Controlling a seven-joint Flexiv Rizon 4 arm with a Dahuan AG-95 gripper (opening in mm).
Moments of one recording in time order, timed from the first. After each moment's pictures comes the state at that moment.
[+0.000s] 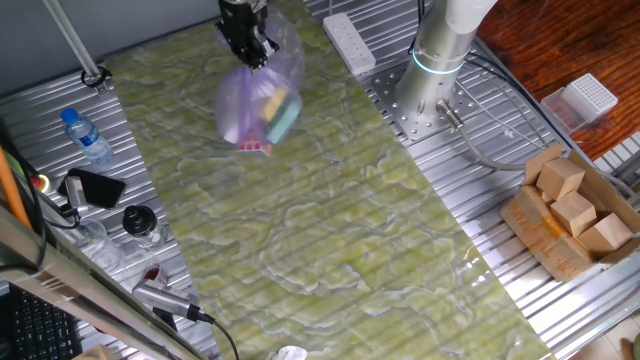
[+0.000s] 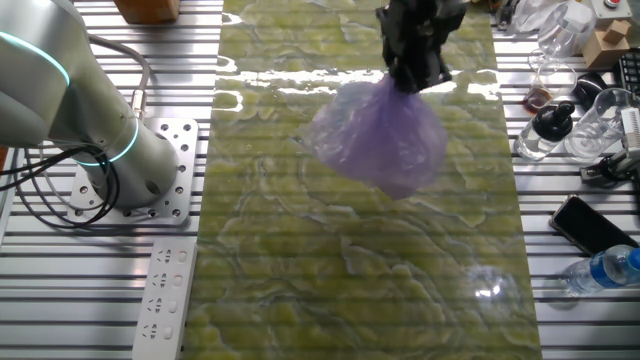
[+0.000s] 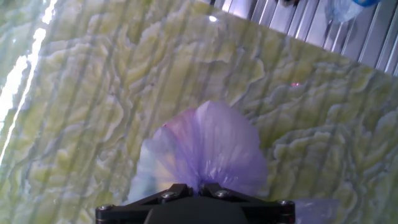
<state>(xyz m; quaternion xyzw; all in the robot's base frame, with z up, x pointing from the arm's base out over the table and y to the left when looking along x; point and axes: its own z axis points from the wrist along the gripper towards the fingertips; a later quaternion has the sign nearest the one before) 0.459 -0.022 0.321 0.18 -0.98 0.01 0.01</state>
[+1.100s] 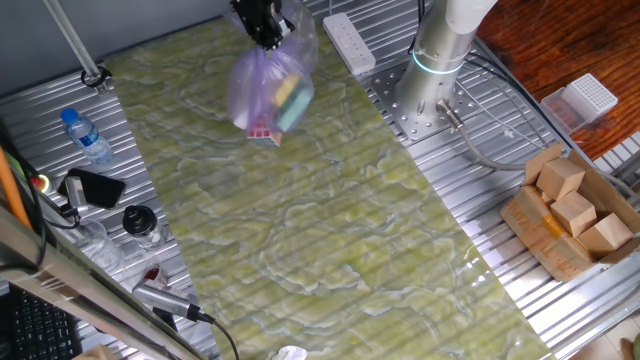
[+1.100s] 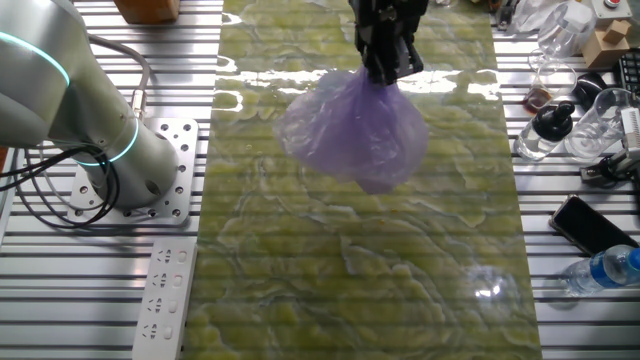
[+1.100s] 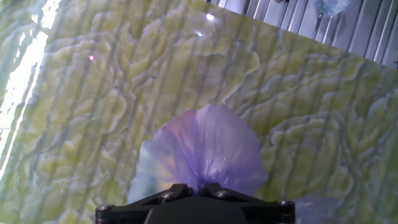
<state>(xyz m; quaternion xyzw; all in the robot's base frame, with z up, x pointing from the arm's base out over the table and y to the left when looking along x) 0.429 -0.028 0.343 0.15 -0.99 0.01 0.00</state>
